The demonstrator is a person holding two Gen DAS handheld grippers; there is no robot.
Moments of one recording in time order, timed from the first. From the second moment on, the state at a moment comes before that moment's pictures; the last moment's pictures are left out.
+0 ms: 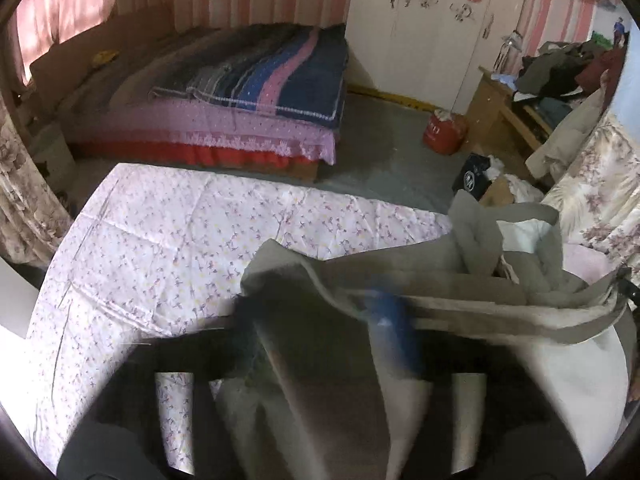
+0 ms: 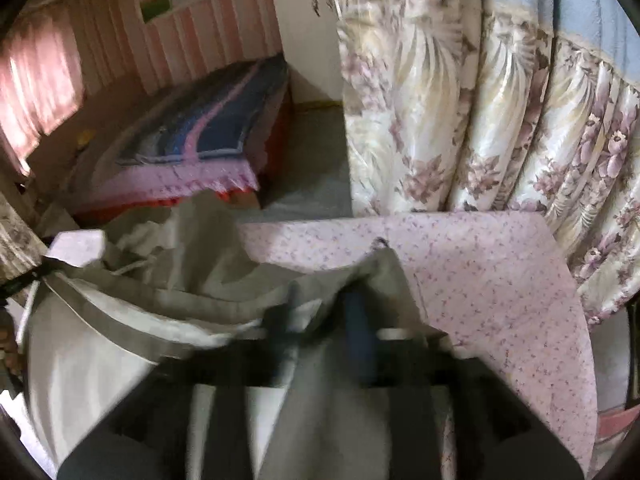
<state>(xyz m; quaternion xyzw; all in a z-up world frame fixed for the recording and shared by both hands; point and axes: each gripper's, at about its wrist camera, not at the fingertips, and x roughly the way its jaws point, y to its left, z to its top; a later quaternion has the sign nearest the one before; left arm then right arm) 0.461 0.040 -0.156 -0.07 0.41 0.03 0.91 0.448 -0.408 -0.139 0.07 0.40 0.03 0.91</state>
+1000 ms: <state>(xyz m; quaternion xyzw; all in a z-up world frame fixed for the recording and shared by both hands) 0.422 0.045 -0.140 0.01 0.38 -0.01 0.93 0.397 -0.414 -0.112 -0.02 0.33 0.08 0.94</state>
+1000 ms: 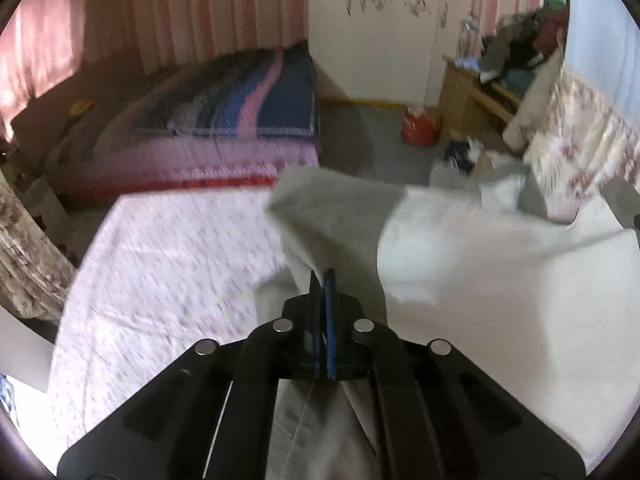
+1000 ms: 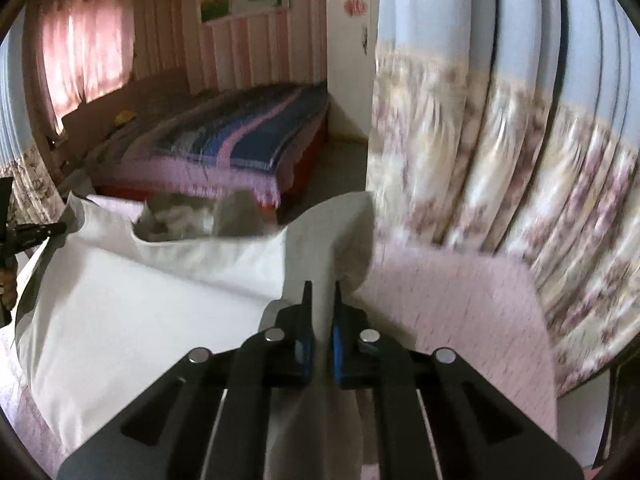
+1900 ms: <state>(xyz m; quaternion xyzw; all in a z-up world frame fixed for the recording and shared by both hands) 0.460 0.086 -0.170 0.00 0.40 0.12 0.91 0.434 -0.427 -0.141 -0.04 0.37 -0.06 0.92</state>
